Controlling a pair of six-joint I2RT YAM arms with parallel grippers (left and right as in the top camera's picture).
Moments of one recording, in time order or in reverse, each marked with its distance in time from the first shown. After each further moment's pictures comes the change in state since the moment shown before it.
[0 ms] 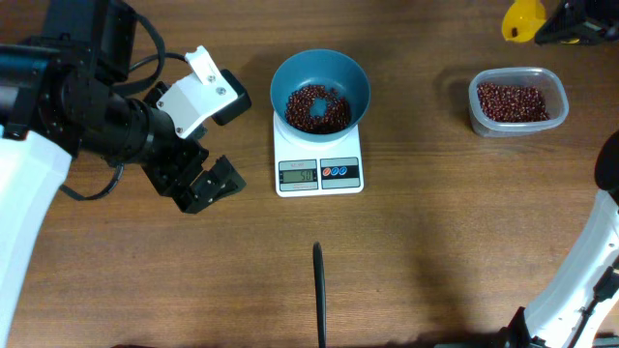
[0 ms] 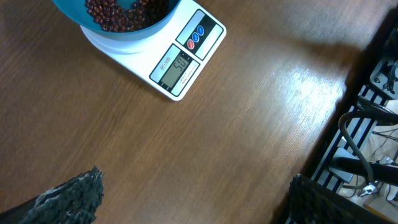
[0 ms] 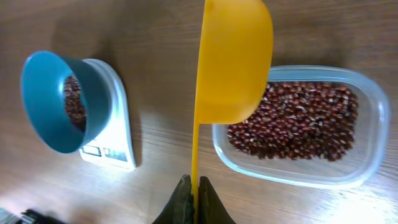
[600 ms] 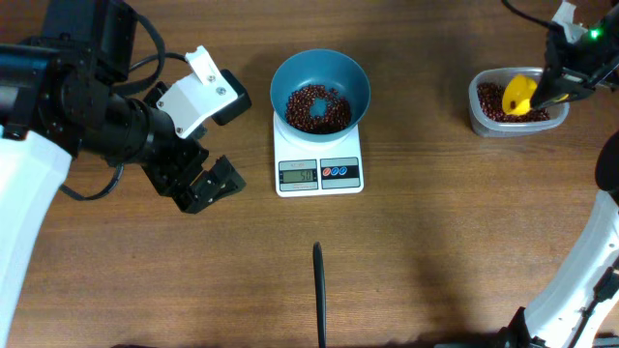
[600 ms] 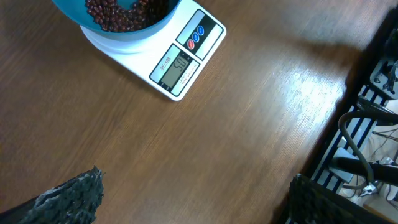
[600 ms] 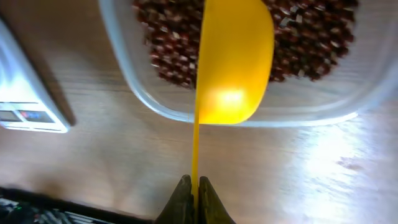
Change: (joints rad) left arm 0.000 0.000 0.000 0.000 0.000 0.000; right arm 0.000 -0.003 -0.303 -0.002 0.241 0.014
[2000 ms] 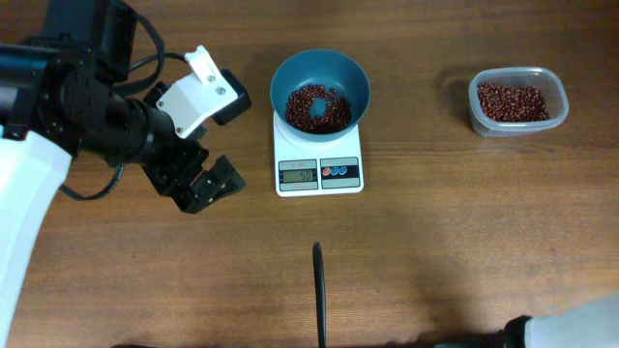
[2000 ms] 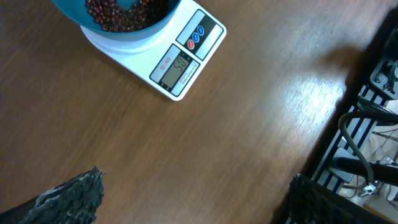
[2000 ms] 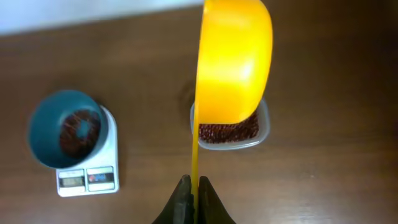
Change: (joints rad) left arm 0.000 0.000 0.000 -0.001 0.000 0.000; right arm 0.096 -0.523 0.329 0.002 0.063 0.167
